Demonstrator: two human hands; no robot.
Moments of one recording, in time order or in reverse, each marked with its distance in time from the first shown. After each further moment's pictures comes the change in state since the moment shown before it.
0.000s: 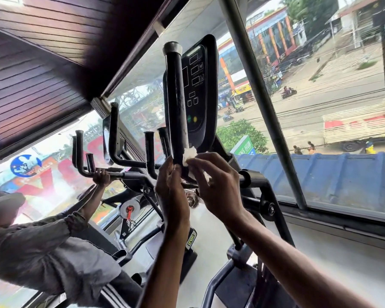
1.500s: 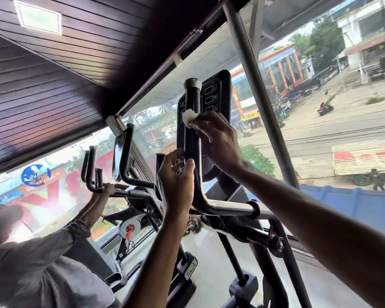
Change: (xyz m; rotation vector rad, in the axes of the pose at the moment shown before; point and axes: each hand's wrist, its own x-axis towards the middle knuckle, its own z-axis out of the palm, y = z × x) left_hand 0.056 0.049 0.021 0.158 -0.006 0.122; right_hand 0.155 0.041 0.030 -0.169 -0.035 -0.400
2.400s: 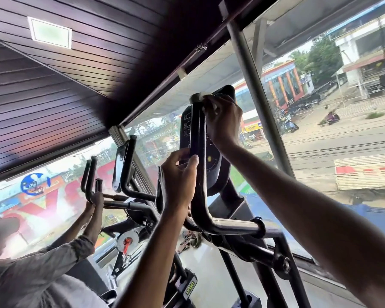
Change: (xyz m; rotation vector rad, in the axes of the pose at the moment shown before) left_hand 0.040 0.013 0.010 0.010 -0.077 0.020; right_hand 0.075 0.016 0.024 0.005 0.224 0.398
